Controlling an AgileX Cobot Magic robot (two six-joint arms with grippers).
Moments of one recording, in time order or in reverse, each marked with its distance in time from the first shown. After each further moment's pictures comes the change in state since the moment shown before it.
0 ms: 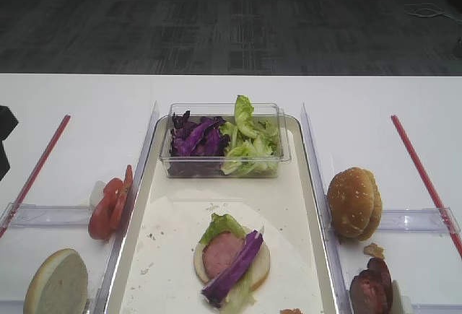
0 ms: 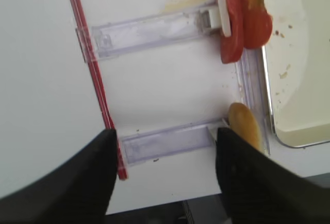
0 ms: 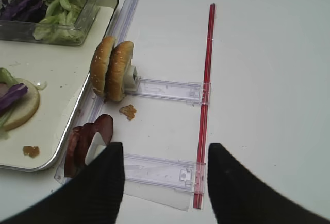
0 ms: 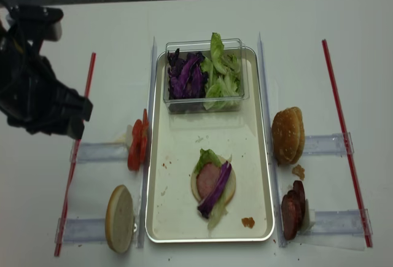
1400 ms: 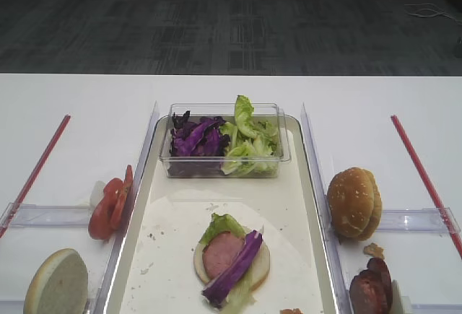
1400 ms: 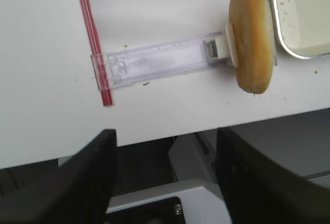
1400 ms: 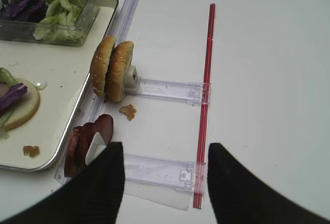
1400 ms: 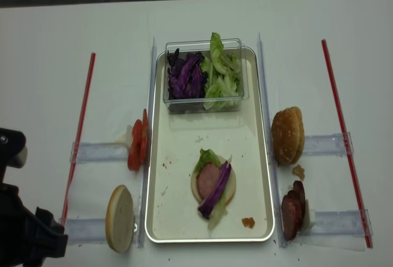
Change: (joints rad) left arm 0.002 -0.567 0.442 -0.002 0.006 -0.022; right arm 0.000 0.000 0.000 0.000 0.000 0.000
